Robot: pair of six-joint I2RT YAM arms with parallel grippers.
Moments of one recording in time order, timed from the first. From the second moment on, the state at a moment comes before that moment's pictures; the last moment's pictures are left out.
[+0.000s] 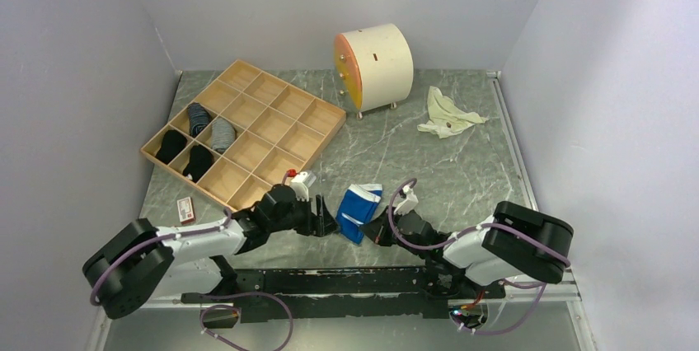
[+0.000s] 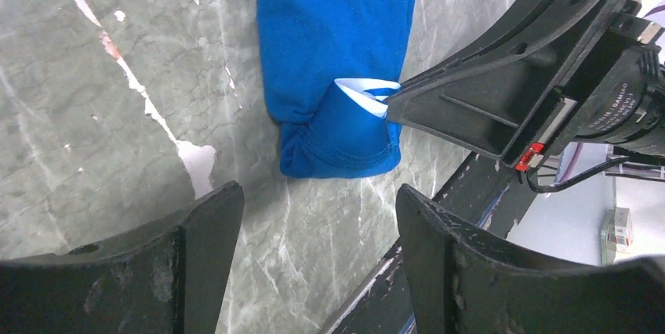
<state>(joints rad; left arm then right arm) -0.83 1.14 0.29 0.29 0.22 -0.74 1.04 1.38 0.03 0.90 0.19 1.06</state>
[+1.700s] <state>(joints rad) -0.85 1.48 0.44 0.41 0.08 -0.78 1.33 1.28 0.43 0.29 0.31 -0.21</state>
